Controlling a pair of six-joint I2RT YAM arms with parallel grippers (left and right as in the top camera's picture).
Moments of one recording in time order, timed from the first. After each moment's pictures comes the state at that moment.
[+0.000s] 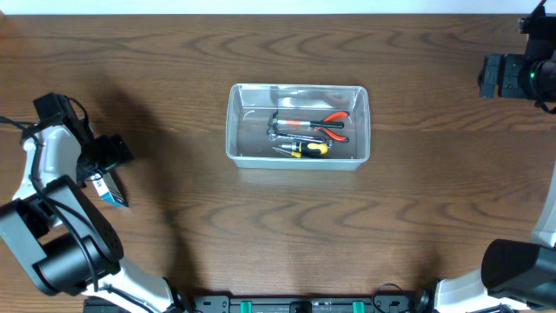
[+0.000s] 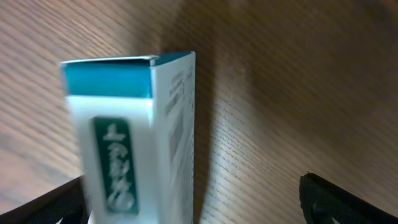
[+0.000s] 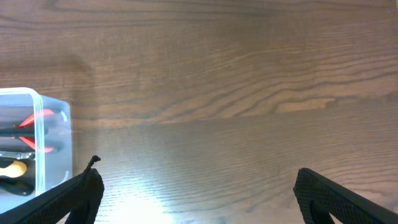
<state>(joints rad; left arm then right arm) 0.50 1.85 1.23 -0.82 -0.04 -0.07 -0.29 1.70 1.94 -1.28 -0.06 -0.16</state>
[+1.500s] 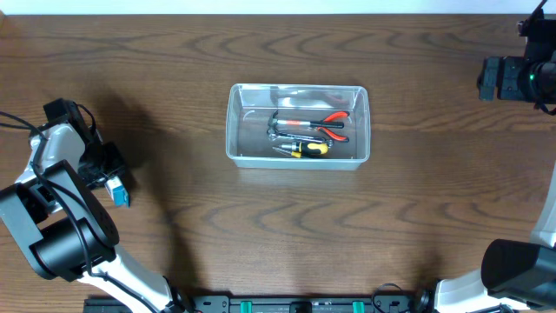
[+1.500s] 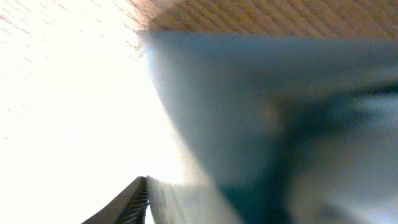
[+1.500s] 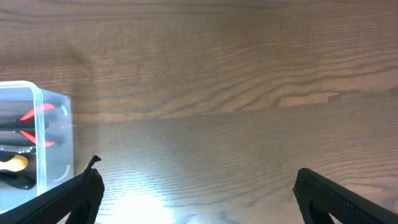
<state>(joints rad) 0.50 1.93 1.23 -0.81 -0.03 -0.07 -0.29 1.70 1.94 -1.30 -0.06 -0.16</state>
